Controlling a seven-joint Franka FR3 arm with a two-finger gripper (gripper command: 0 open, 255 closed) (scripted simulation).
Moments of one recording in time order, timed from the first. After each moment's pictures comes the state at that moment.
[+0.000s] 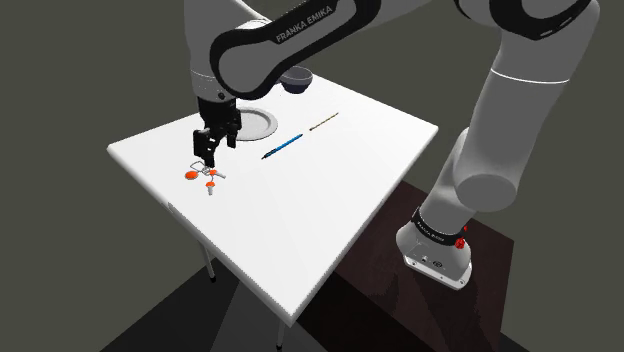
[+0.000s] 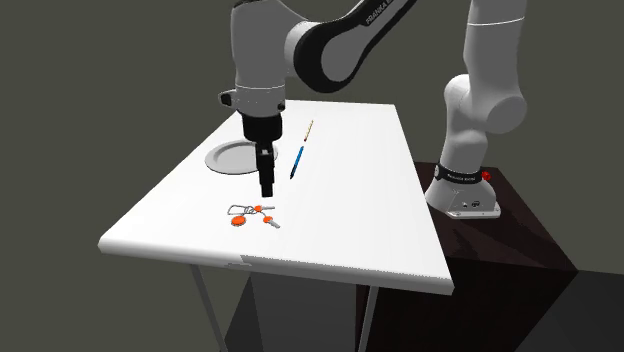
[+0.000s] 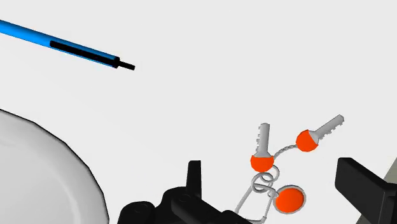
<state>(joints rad) 0.23 0.16 0.33 -2.01 -0.02 2.22 0.21</state>
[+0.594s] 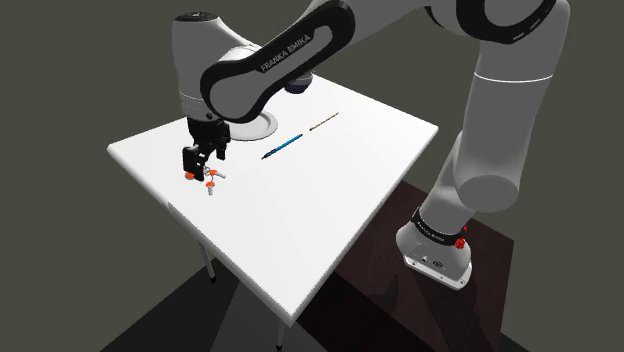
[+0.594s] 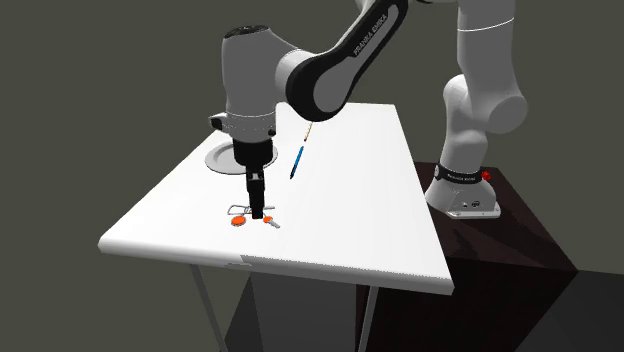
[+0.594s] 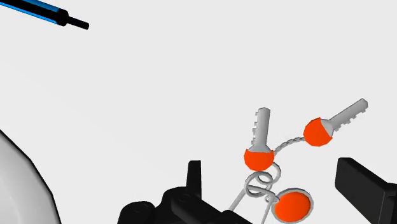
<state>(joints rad) 0.26 0.29 0.32 -1.96 -0.09 2.30 0.25</state>
